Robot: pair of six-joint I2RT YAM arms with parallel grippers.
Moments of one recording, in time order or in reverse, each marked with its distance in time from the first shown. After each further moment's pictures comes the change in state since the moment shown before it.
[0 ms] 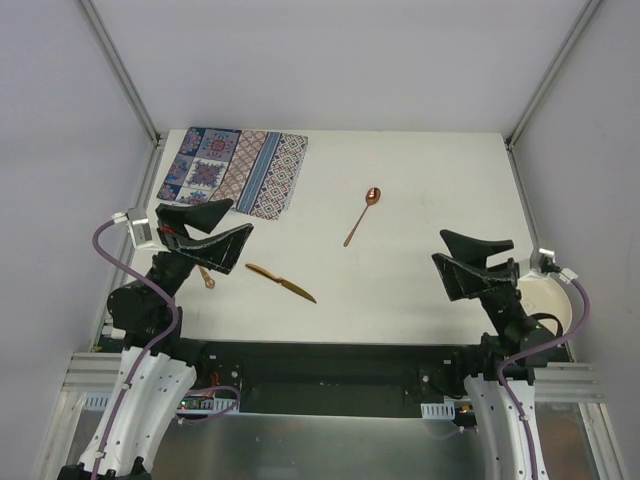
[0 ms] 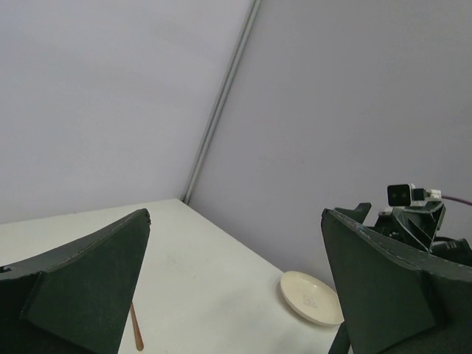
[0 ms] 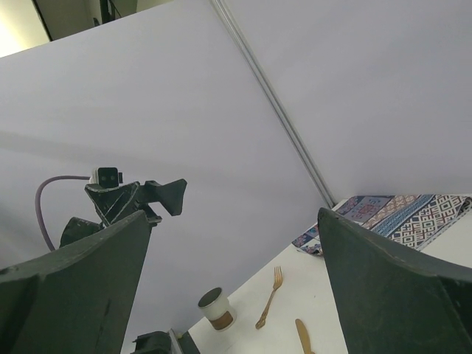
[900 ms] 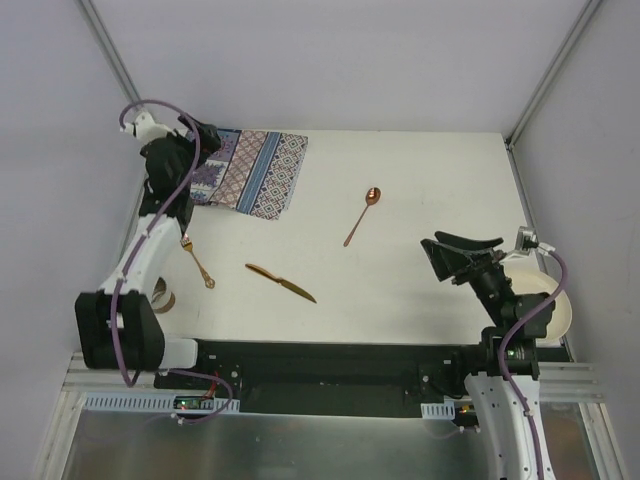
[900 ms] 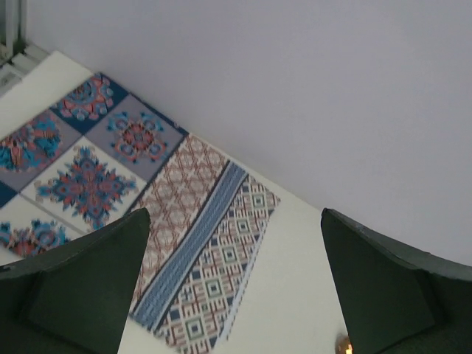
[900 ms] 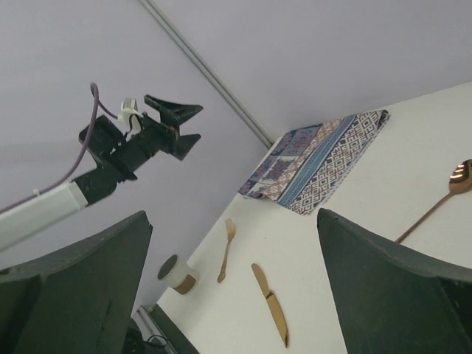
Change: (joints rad) left arm 0.148 0.821 0.437 -0.320 -0.614 0.181; right arm 0.000 0.066 0.041 -0.323 0.018 -0.134
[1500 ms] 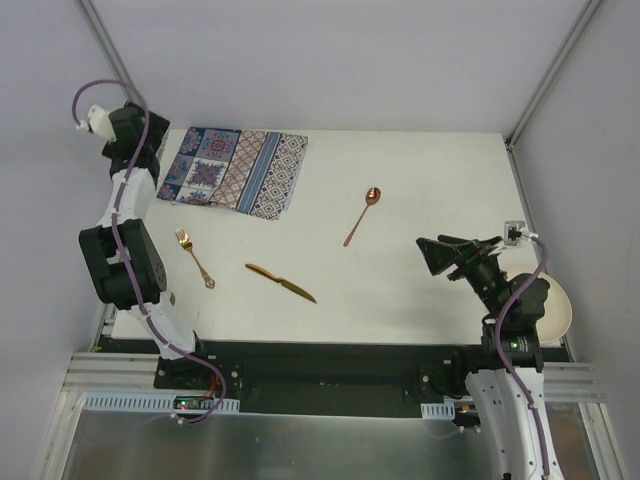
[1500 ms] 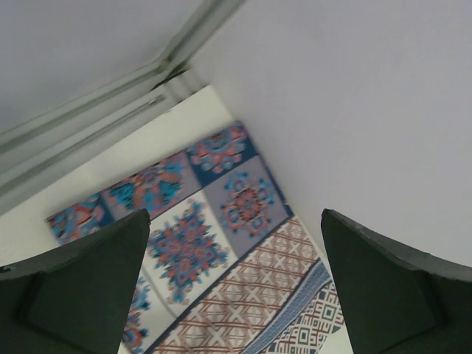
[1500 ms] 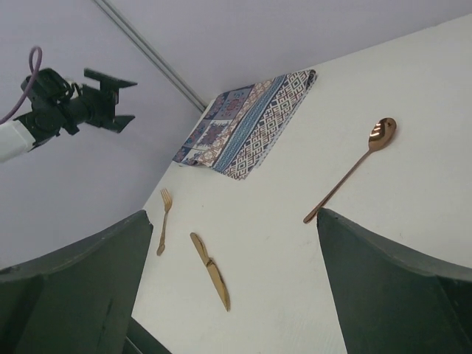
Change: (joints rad) left arm 0.217 0.541 0.616 -0.323 -0.159 -0.092; right arm 0.000 0.103 0.096 -0.275 0.029 -0.254
